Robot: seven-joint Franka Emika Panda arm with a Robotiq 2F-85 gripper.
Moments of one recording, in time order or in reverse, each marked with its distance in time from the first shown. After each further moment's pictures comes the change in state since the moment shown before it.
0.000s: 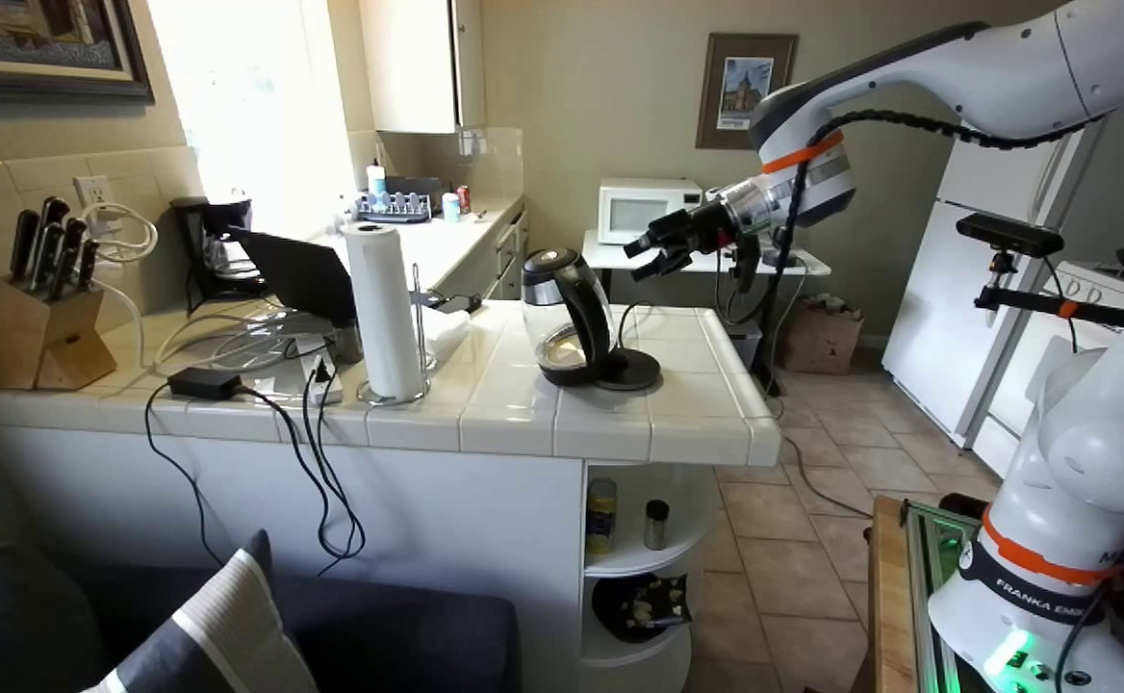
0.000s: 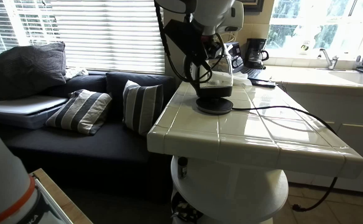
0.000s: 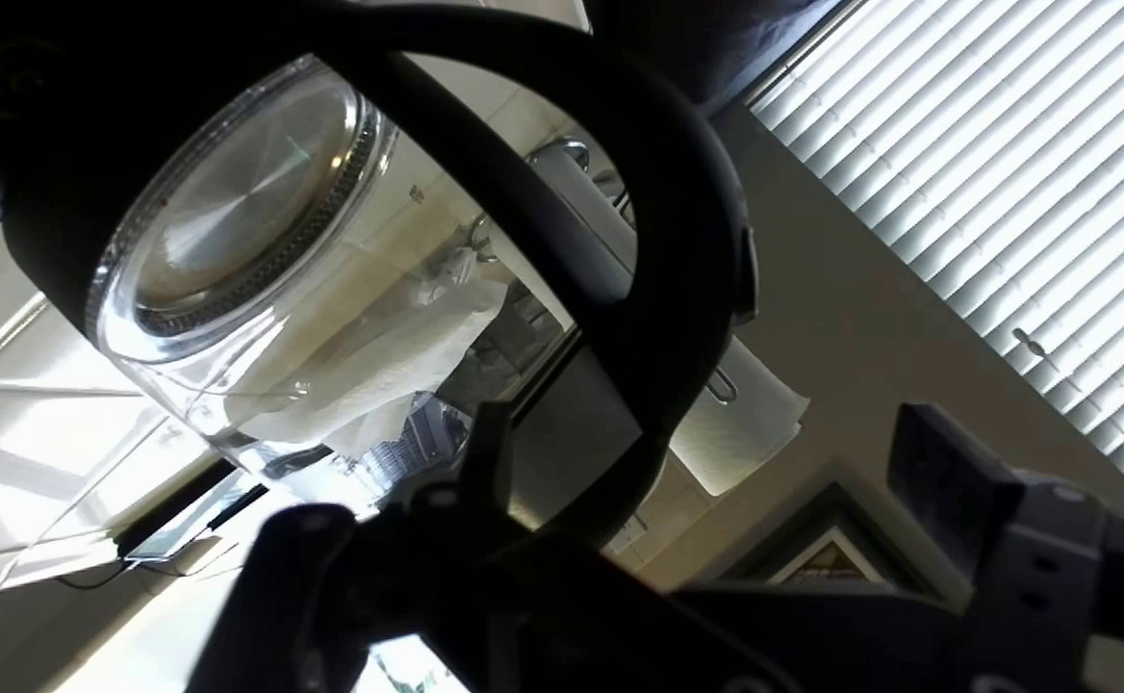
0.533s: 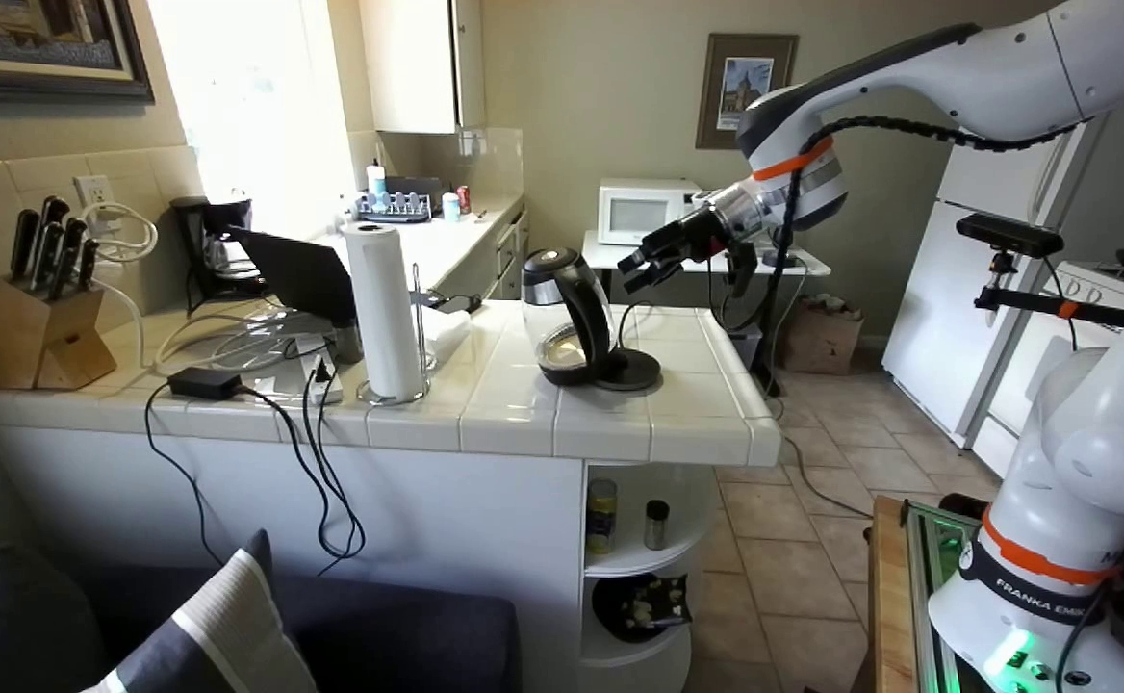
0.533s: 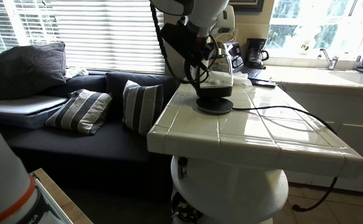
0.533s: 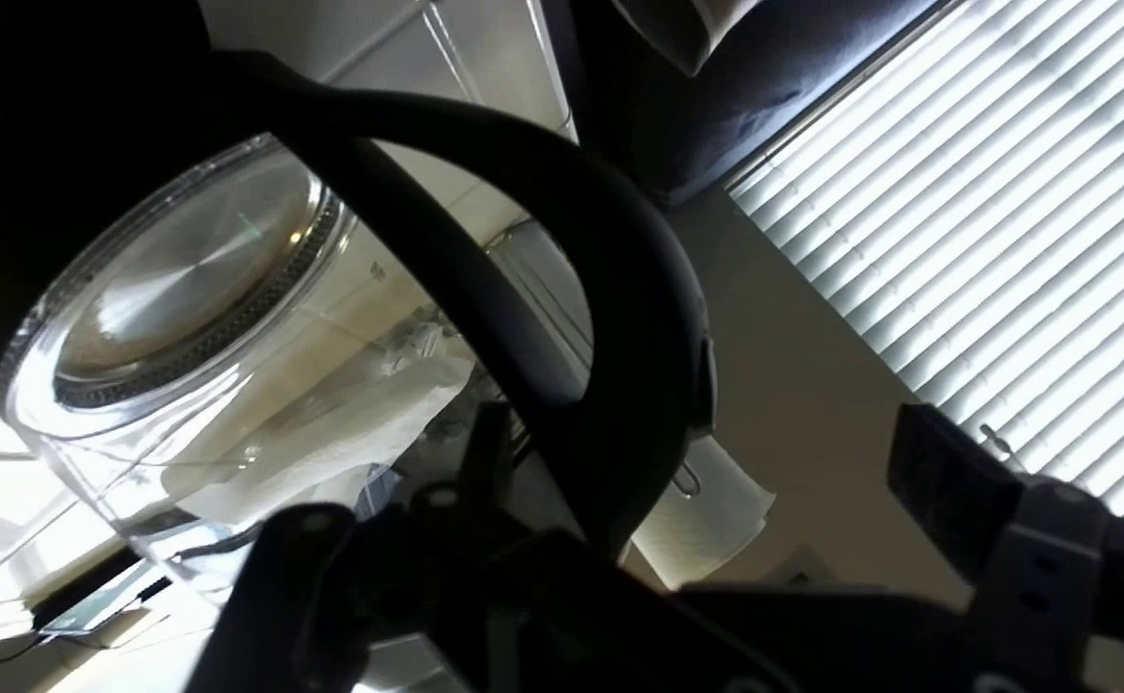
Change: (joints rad) arm 0.044 0.013 0.006 0.000 -0.077 -0.013 0.001
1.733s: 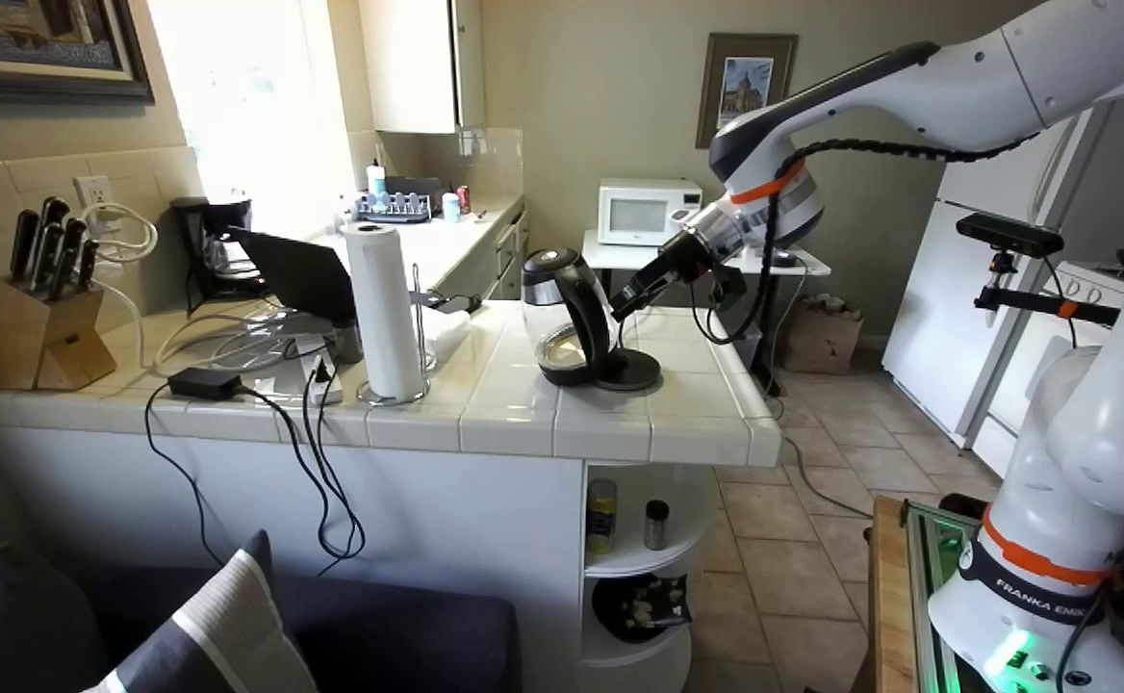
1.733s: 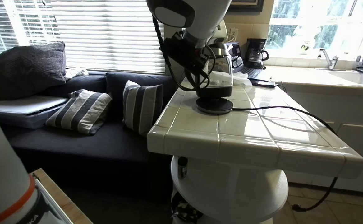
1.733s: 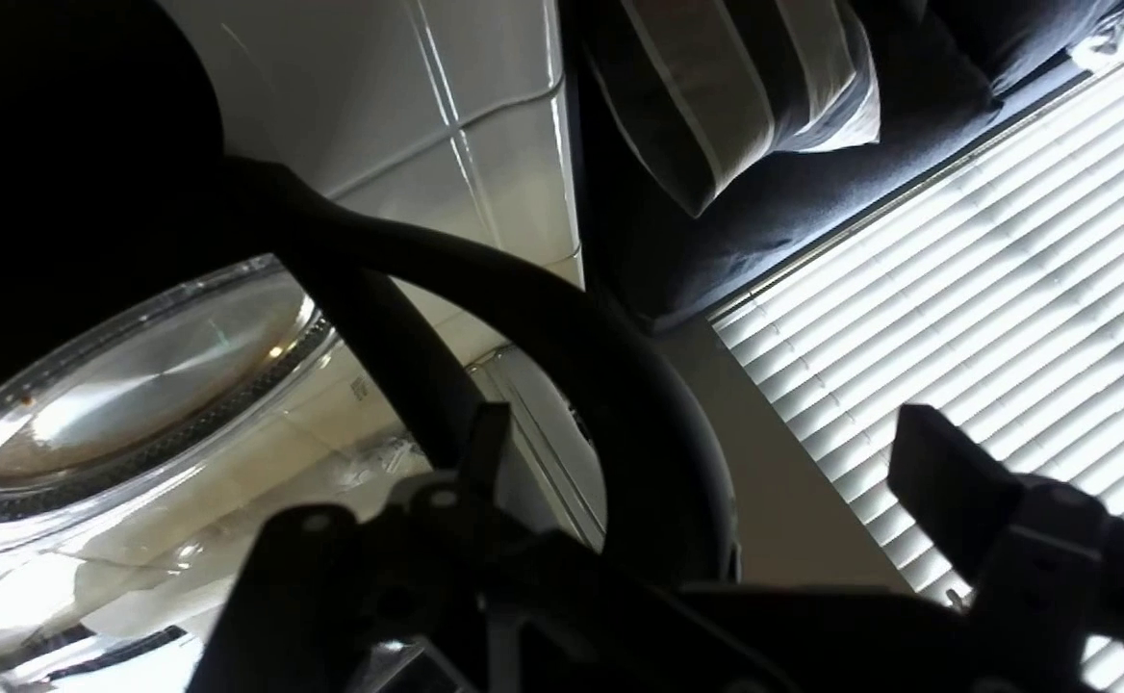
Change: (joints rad) arm 0.051 0.084 -0.004 0.021 -0.086 -0.009 -0.088
